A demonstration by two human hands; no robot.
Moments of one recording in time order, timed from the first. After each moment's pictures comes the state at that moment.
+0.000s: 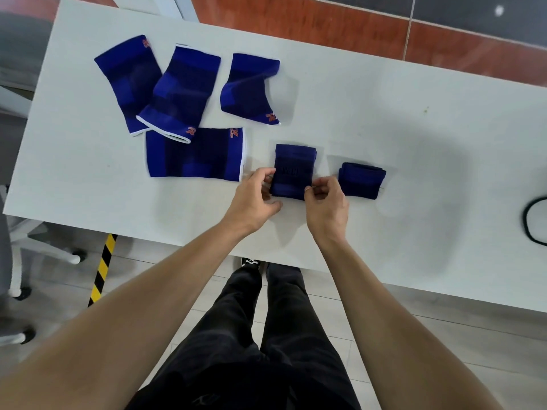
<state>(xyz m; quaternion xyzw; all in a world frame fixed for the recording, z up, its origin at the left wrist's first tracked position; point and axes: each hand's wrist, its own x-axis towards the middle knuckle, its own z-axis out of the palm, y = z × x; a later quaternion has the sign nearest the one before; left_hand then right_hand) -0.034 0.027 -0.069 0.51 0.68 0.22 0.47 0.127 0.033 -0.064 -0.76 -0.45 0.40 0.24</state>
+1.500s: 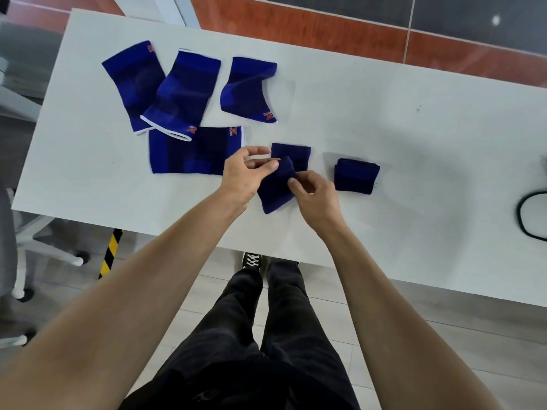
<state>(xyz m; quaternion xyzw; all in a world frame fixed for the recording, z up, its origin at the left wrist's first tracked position) -0.032 0.051 -0.037 0.27 0.71 0.37 0.54 0.130 0.038 -0.043 -0.66 -0.49 0.53 0.22</state>
